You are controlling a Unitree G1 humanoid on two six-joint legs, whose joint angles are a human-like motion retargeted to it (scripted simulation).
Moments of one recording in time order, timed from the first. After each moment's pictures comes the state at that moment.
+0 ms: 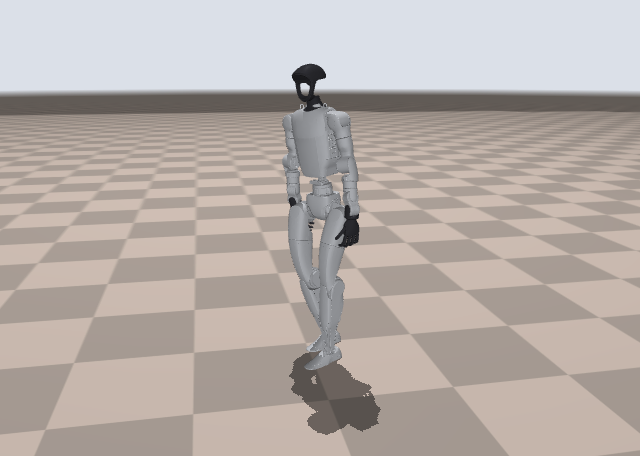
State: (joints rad) left arm 0.04 0.13 0.19 1.27 0.41 0.07 -0.30; right arm 0.00 -0.14 -0.13 1.57 -0.47 0.19 0.19; waist -0.09 0.03 -0.01; left_leg -0.29 -0.11 -0.10 0.14 0.10 0.00; right_leg -0.12 0.09 -0.12 0.25 -0.22 -0.11
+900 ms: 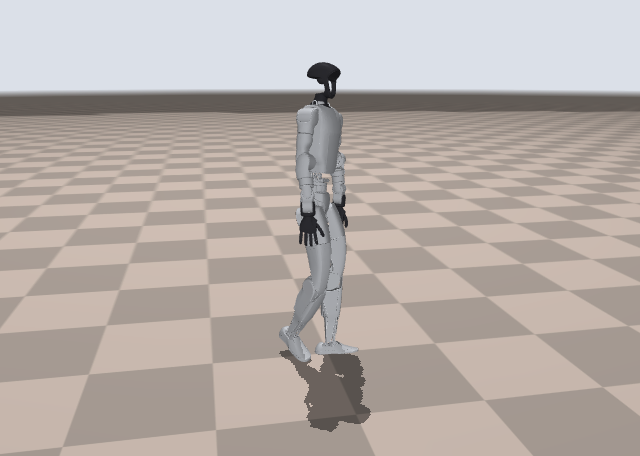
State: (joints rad) left arm -0.01 0.18 0.26 1.50 0.34 0.10 -0.25; right arm 0.01 -0.12 -0.11 1.32 -0.48 0.09 0.21; waist -0.14 0.06 -0.08; left_leg -0.24 0.11 0.40 0.13 -0.04 0.02; right_leg -0.17 -0.03 -0.59 0.65 -0.12 0.13
